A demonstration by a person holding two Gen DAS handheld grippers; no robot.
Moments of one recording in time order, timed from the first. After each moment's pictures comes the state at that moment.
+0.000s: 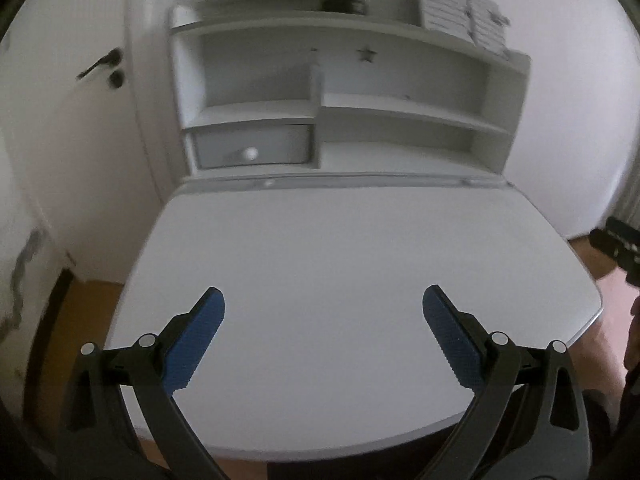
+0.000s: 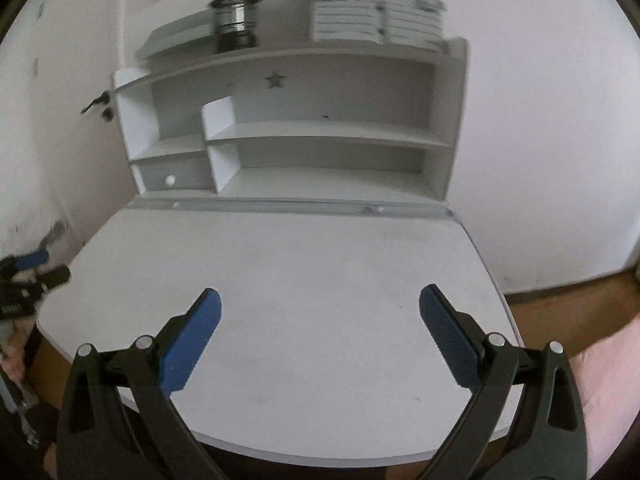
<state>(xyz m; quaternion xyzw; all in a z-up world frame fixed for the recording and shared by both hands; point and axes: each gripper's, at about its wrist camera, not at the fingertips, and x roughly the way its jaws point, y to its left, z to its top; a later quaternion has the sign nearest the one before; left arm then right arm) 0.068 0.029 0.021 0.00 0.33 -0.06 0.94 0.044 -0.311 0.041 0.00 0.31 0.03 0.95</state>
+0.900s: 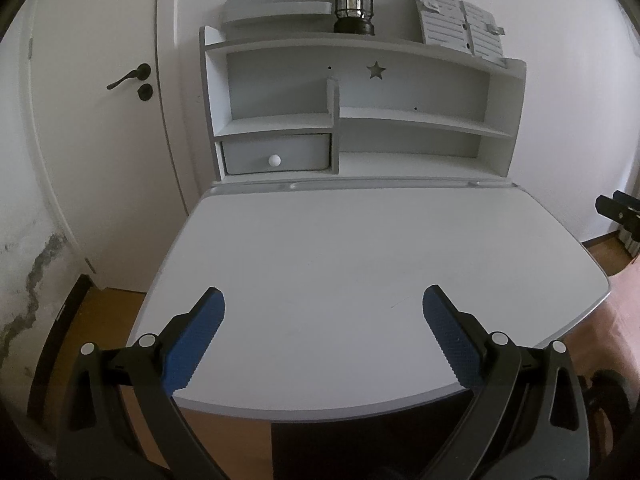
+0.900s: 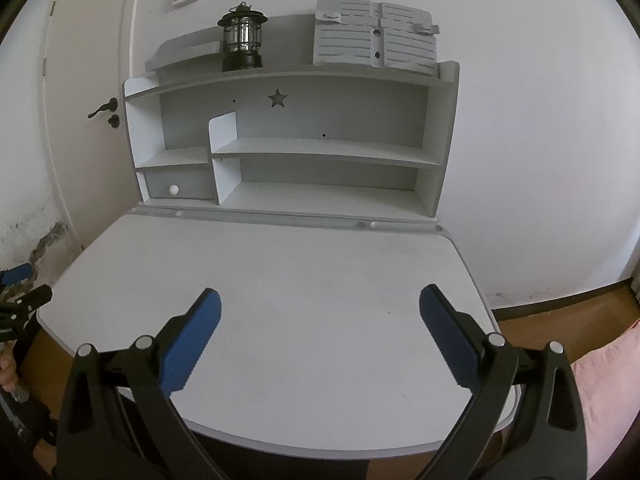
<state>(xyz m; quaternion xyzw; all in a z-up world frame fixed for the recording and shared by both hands) 0.004 0.034 0.016 0.02 0.29 -0.03 0.95 0.019 -0.313 0.051 -0.01 0.28 0.02 0.96</state>
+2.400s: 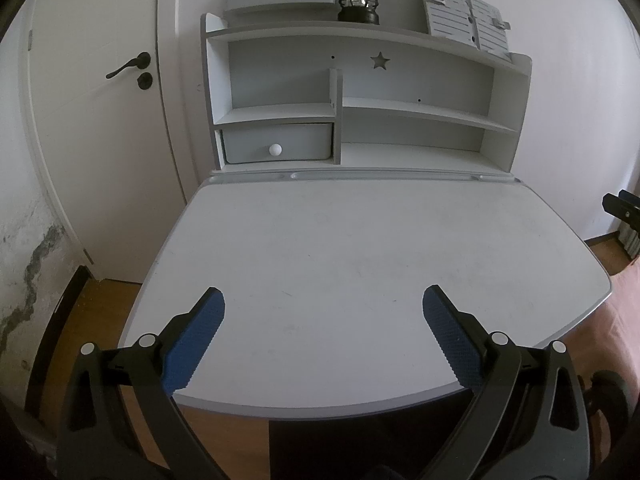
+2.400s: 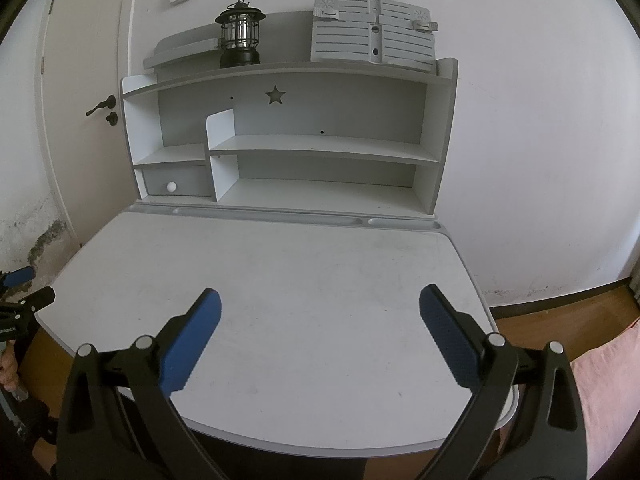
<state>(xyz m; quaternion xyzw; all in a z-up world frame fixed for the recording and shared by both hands) 0.006 0.035 0.008 0.02 0.31 -0.03 0.95 0.021 -0.315 0.048 -0.01 0.28 0.02 0.96</state>
